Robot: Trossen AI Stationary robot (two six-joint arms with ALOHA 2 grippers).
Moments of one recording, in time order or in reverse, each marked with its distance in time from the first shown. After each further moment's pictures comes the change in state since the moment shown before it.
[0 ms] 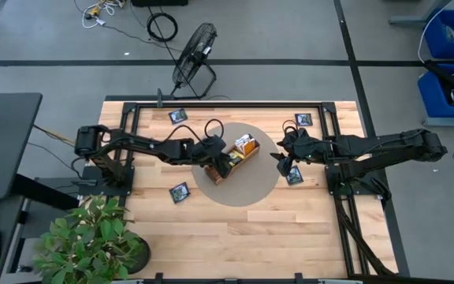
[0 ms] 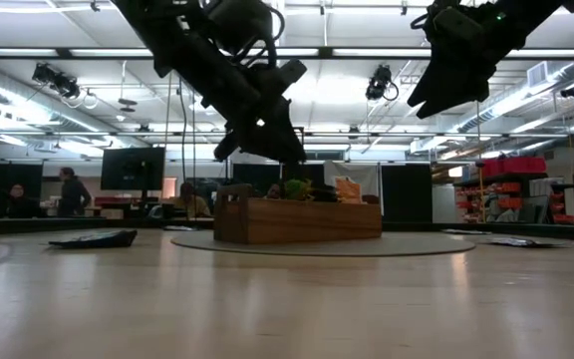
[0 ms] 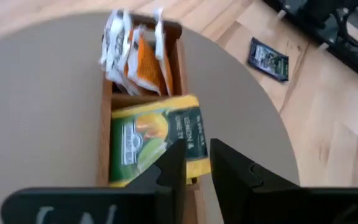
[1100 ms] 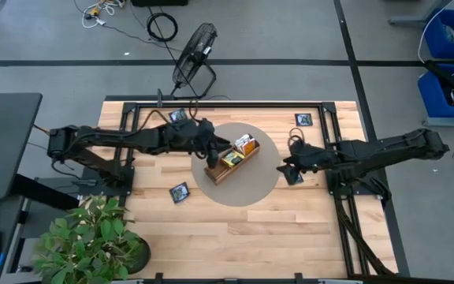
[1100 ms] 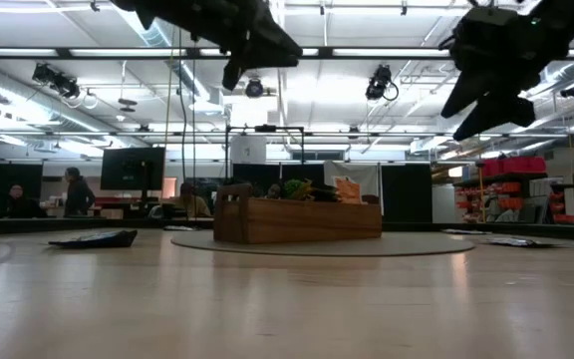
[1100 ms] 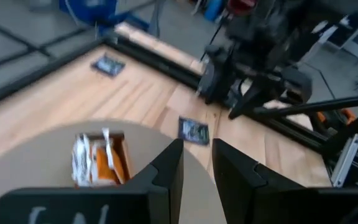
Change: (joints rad) left arm 0.053 -0.283 -0.001 0.062 0.149 0.193; right arm 0.084 -0.092 -0.110 -0.064 -0.139 0.377
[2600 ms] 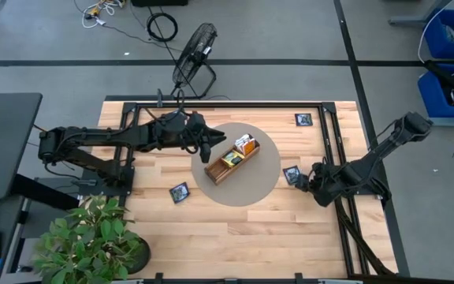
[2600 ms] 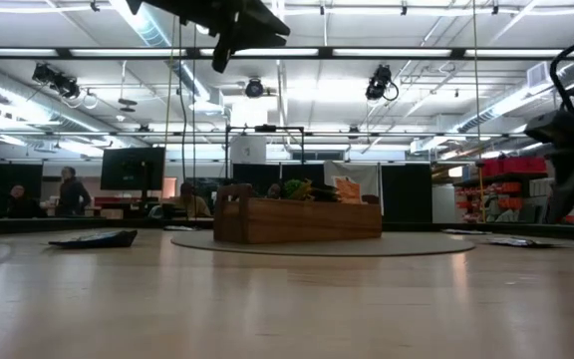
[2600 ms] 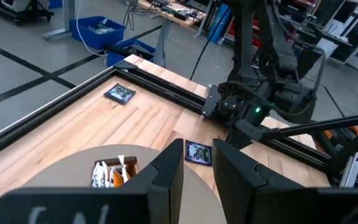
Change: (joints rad) left arm 0.017 -0.104 0.000 -0.025 -0.037 0.041; right arm 0.513 -0.071 -0.383 -0.066 0.173 1.413
